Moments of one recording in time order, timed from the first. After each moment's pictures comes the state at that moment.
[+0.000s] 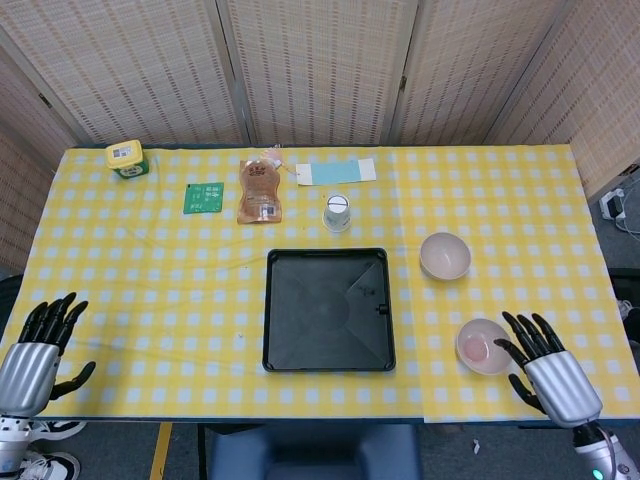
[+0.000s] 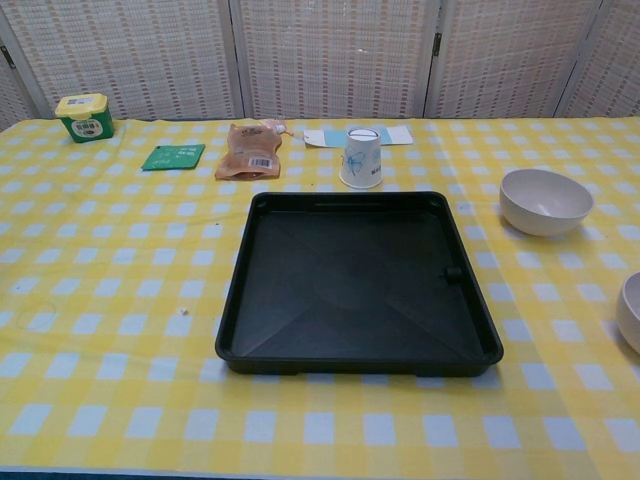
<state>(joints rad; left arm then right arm) -0.11 -1.13 0.00 -1.59 1.60 1.52 0.03 0.08 -1.16 -0.10 -1.46 -1.77 1.49 -0.08</state>
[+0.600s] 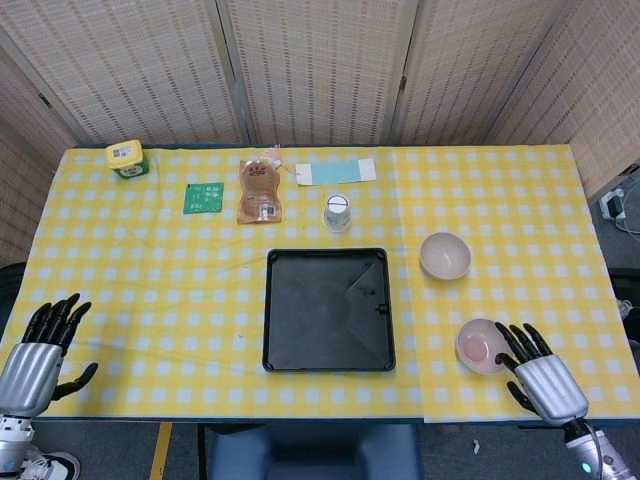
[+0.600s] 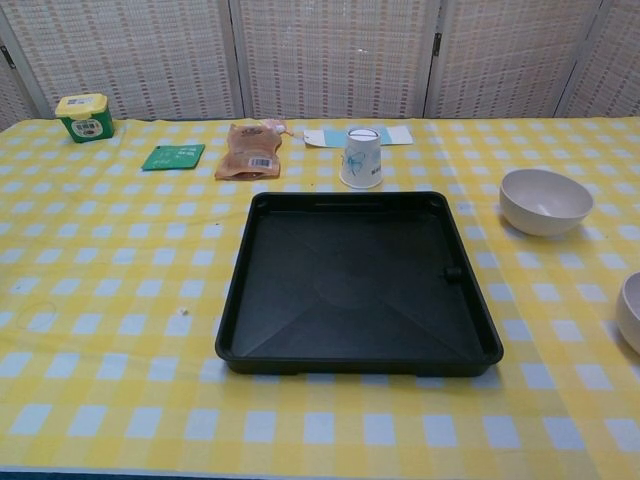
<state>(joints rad) -0.11 -1.12 0.00 -1.59 1.60 1.50 0.02 0.11 -1.23 -0.11 -1.35 -1.72 1.35 -0.10</state>
